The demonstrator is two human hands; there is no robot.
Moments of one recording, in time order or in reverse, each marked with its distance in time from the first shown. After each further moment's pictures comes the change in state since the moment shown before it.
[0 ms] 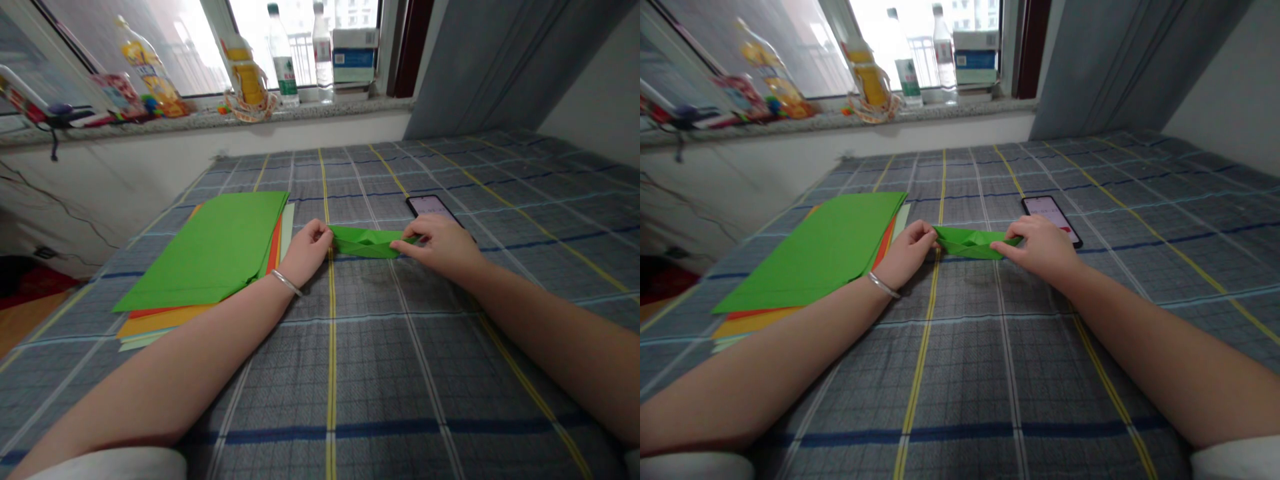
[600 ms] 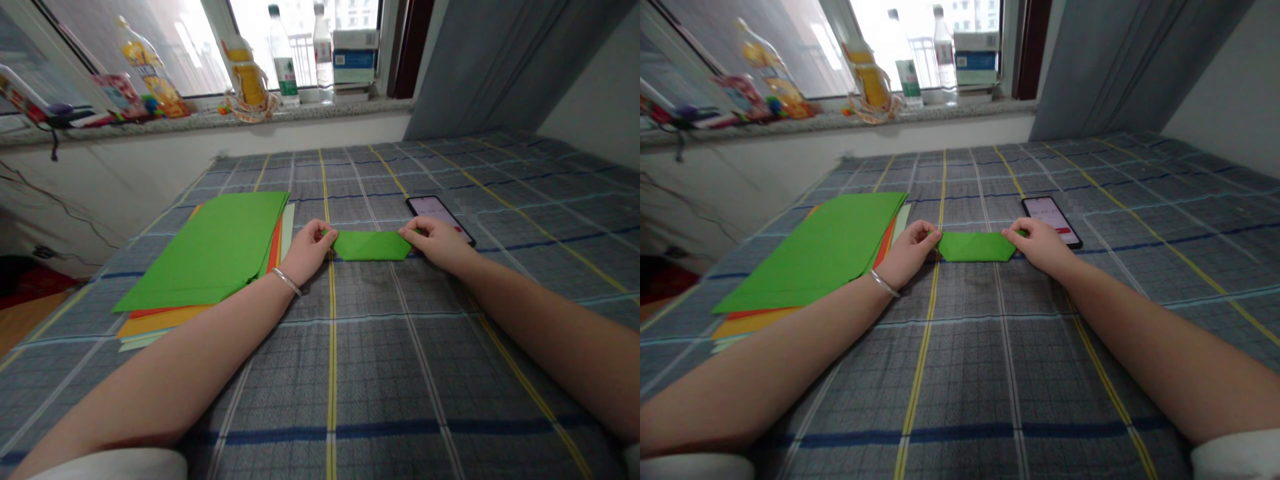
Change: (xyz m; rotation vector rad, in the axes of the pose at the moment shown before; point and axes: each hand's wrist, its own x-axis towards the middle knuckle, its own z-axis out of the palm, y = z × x) left_hand 0.002 -0.008 0.002 -0.115 -0.035 0.015; right_hand 0.005 0.015 0.015 0.404 -0.079 0.295
